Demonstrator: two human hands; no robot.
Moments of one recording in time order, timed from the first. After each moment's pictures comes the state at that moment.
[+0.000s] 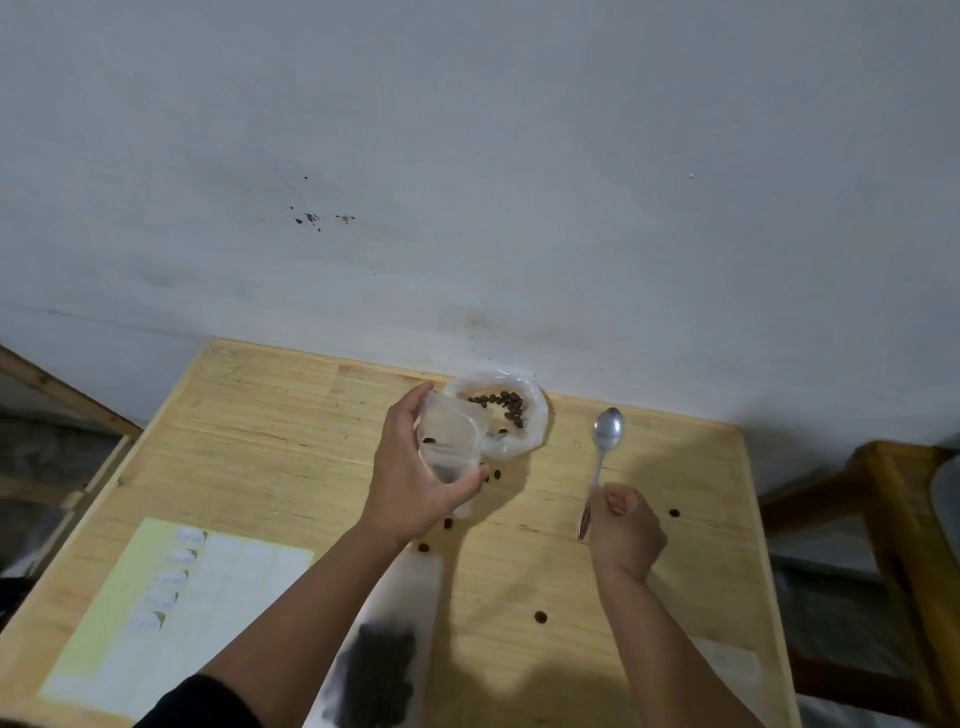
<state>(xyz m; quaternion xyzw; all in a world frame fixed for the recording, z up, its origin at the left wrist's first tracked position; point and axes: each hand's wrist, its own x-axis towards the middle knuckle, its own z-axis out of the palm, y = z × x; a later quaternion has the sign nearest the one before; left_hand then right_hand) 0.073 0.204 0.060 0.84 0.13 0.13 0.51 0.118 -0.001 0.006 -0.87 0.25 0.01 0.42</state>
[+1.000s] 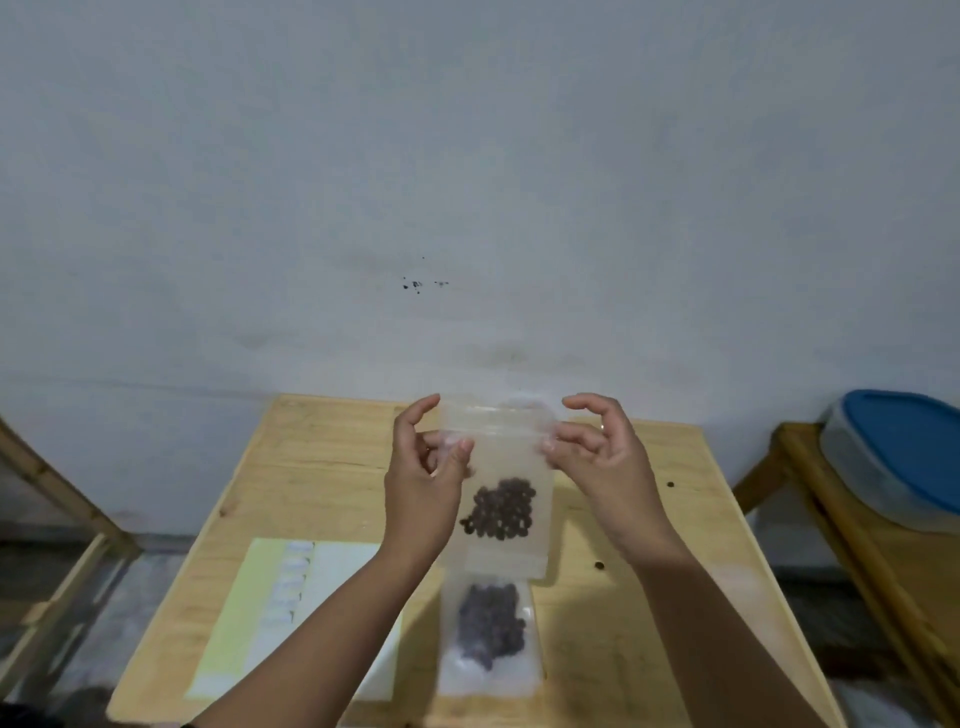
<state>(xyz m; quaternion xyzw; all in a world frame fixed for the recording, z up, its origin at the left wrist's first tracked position) -0.051 0.271 0.146 0.70 0.10 0.20 0.68 -0.027 0.102 0.194 -0.71 -0.06 0.03 0.70</state>
